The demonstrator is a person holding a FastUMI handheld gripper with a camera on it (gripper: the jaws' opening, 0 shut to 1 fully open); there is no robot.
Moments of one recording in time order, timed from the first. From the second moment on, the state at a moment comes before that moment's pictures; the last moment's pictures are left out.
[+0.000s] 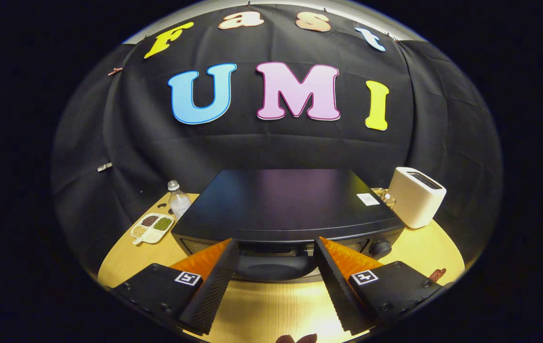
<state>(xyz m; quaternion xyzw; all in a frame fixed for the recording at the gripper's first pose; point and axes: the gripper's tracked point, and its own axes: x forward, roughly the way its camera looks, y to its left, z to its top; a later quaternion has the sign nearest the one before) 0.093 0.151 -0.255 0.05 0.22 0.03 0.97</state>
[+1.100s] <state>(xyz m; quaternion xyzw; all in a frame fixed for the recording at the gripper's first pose) 0.017 0.154 -0.290 0.06 0.25 0.02 0.97</state>
